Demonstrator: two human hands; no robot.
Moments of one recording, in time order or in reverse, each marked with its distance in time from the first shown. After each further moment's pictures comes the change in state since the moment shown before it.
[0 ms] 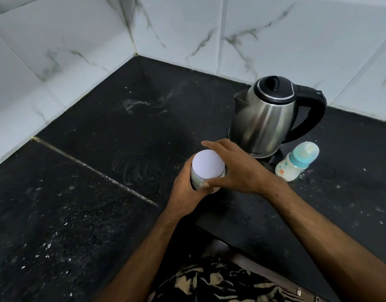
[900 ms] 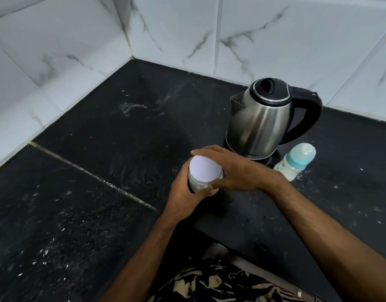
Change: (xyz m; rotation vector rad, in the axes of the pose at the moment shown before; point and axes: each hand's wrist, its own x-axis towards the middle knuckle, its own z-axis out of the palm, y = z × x) left_hand -0.001 0.004 0.000 -0.001 0.002 0.004; right_hand 0.008 0.001 -0.009 0.175 -0.188 -0.040
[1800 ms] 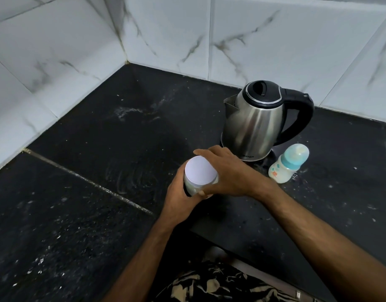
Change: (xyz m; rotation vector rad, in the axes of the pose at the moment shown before) left_hand -0.001 -0.003 -0.001 -0.001 -0.015 0.010; right_hand -0.005 -0.004 0.008 -0.175 0.116 0.091
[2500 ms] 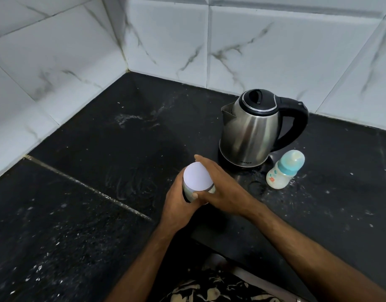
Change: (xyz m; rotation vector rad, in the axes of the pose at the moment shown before) left_hand -0.002 0.003 0.005 0.064 0.100 0.025; right_hand -0.008 0.001 0.039 0.395 0.146 -0.001
